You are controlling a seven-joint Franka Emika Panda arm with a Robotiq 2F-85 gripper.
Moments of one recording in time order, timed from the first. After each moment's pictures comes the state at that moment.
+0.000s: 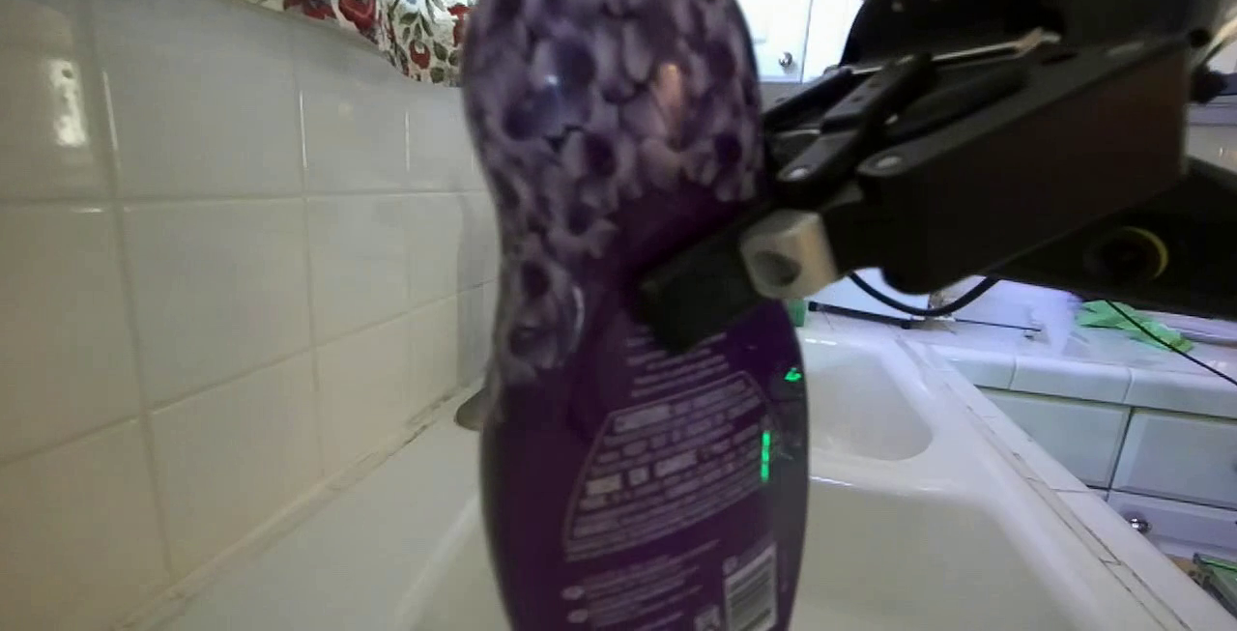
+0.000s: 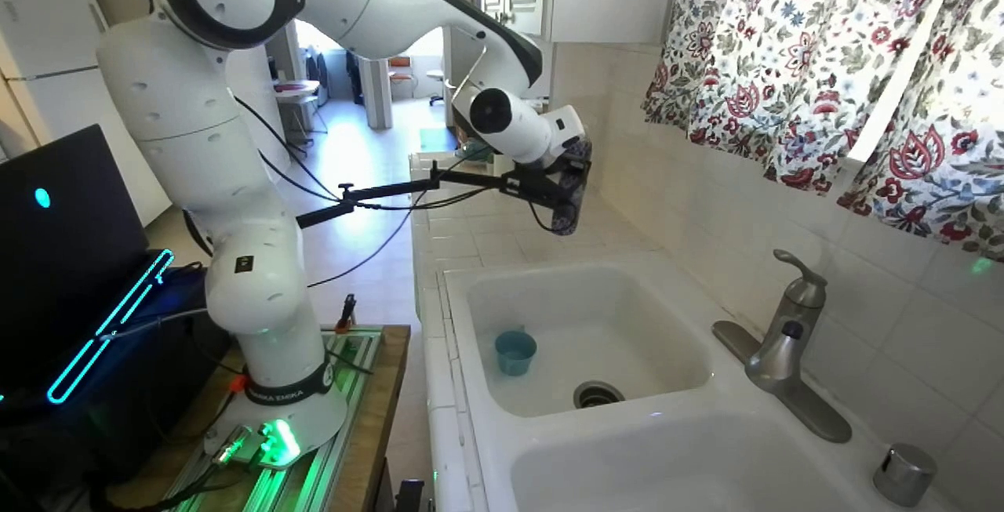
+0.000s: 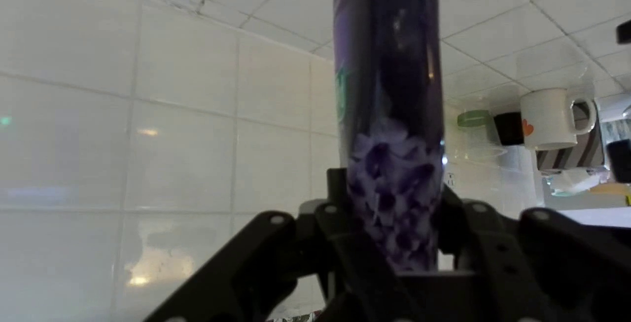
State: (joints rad) arm 0.39 -0.17 0.28 -2.33 1.84 2.93 -1.93
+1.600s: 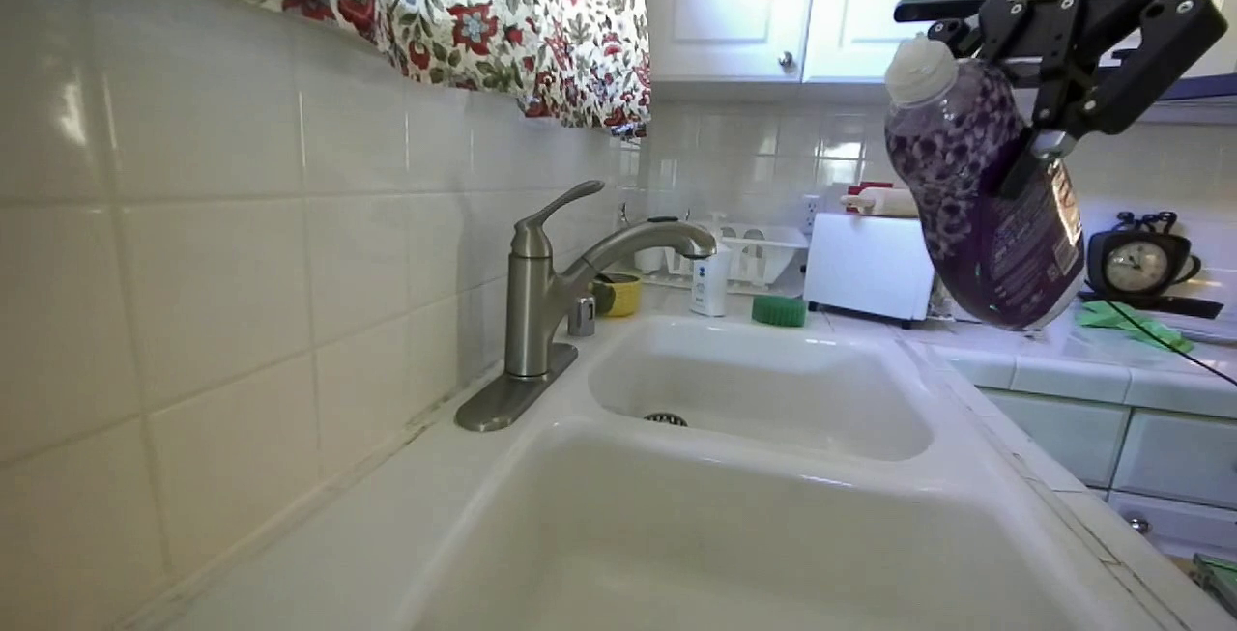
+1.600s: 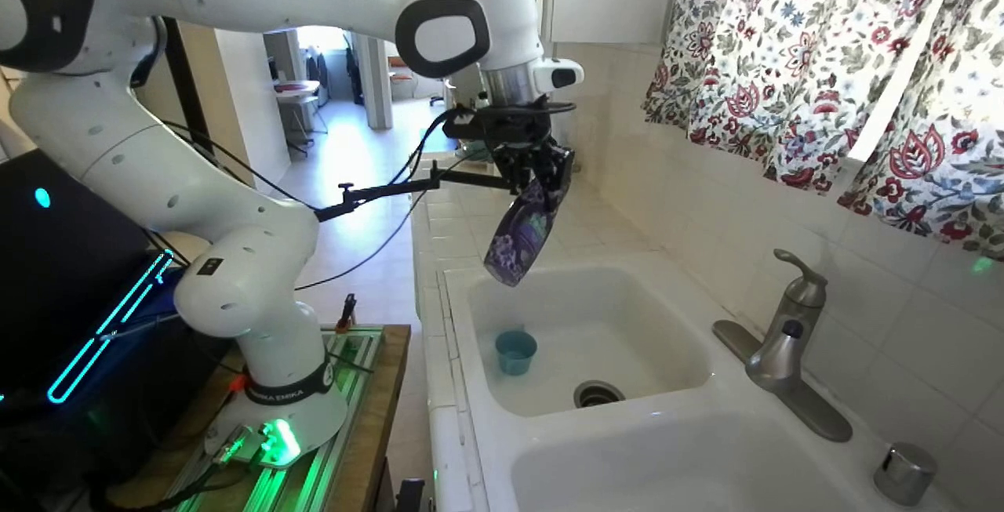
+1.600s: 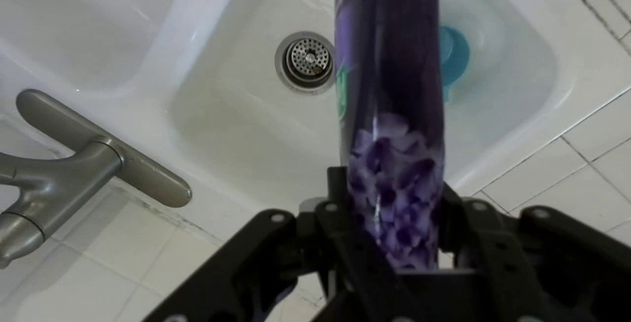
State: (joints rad) arm 0.02 -0.69 0.18 -2.47 0.14 2.07 -0.75
